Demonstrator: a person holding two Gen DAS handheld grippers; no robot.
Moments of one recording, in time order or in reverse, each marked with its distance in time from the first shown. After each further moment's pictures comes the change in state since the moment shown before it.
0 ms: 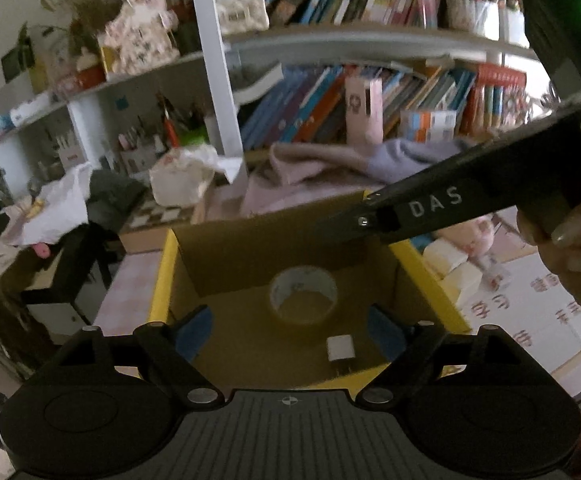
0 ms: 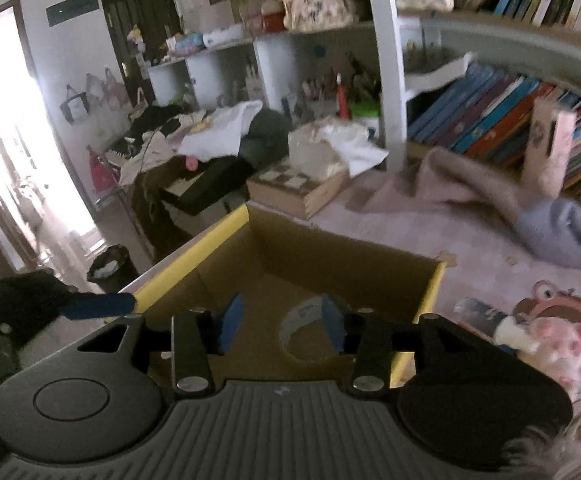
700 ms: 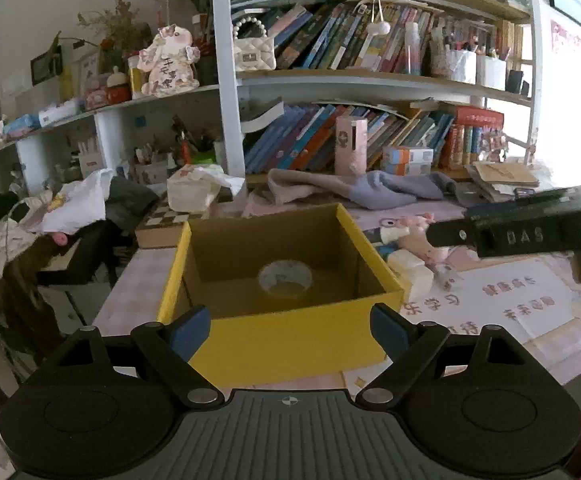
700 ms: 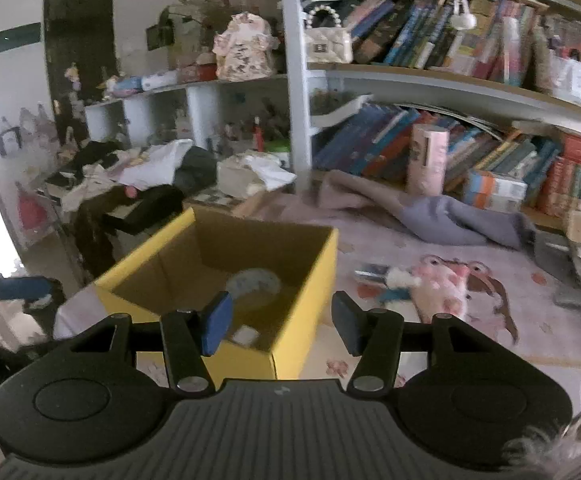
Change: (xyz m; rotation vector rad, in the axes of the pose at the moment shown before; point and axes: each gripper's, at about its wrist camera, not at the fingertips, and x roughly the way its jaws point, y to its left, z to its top) left arm -0.090 -0.008 -0.052 -0.069 -0.102 -0.032; right arm -0.112 0.041 -0.089 0.055 -0.136 -0.294
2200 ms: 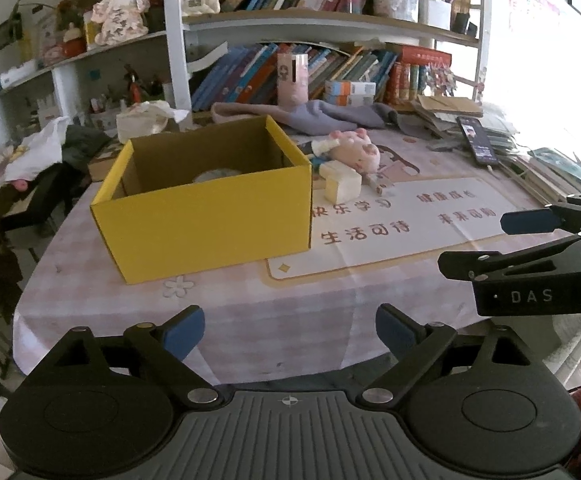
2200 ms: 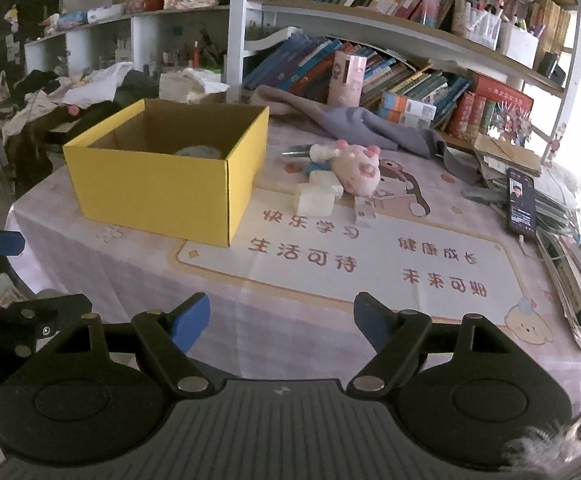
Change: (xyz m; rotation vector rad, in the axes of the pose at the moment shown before) left arm -0.028 -0.046 -0.078 0.049 0.145 -0.116; right arm -0.070 0.031 -0.114 0.002 0.163 -0.256
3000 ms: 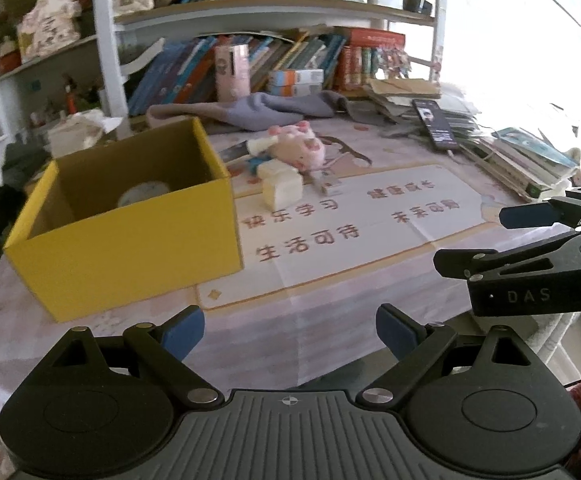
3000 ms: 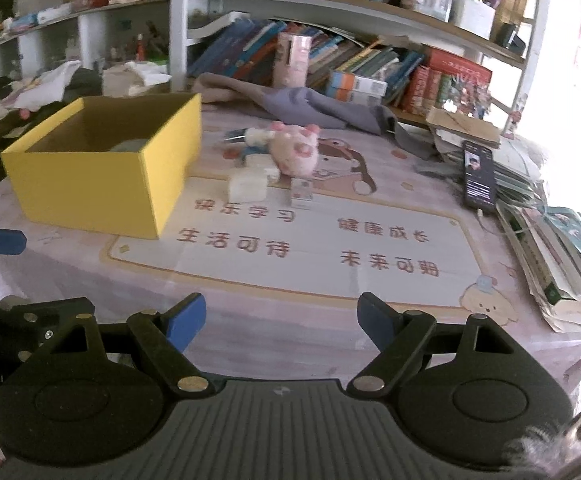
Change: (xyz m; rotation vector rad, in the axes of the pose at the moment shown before) left arm 0.048 -0.045 0.032 0.089 0.032 -0.116; right arm 0.013 -0.057 -0.001 0.073 0.041 -0.101
